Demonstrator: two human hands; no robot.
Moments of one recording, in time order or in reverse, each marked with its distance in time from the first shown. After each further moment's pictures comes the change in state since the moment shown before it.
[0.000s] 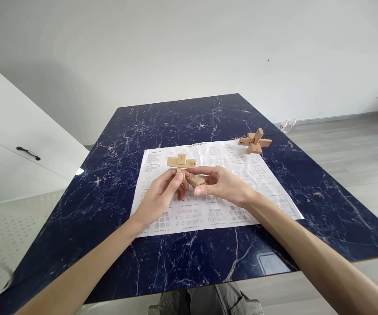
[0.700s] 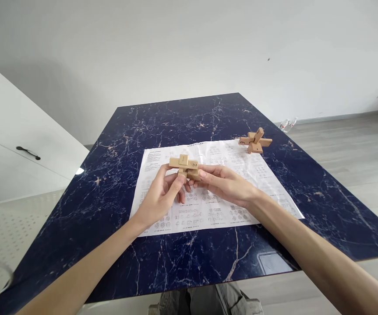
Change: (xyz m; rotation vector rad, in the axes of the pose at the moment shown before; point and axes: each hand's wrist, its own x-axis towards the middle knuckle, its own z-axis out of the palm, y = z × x) left_hand -0.002 -0.005 0.002 -0.003 0.016 -0.013; right_hand -0.001 0.000 0.002 0.065 -0.055 -0.103
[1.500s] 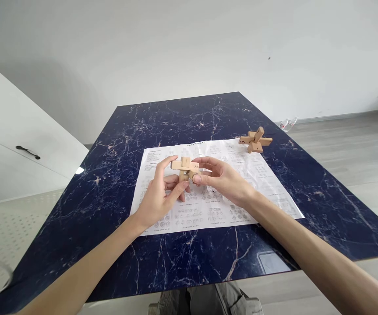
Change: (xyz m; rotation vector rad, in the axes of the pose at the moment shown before) left_hand -0.002 -0.007 -0.005 0.275 0.021 0.139; right_hand 0.000 0.003 0.002 0.027 0.270 0.073
